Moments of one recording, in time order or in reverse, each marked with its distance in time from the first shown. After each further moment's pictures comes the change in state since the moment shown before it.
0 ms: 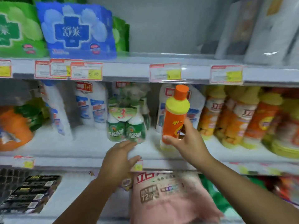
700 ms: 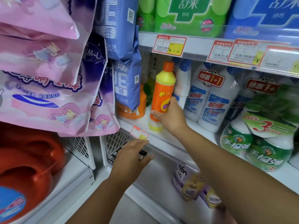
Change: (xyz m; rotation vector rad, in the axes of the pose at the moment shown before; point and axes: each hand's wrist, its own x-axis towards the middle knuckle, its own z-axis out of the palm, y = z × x) left_hand -0.106 -0.203 -0.120 0.064 0.239 -0.418; right_hand 0.074 -0.162 0.354 0.123 -0.419 -0.078
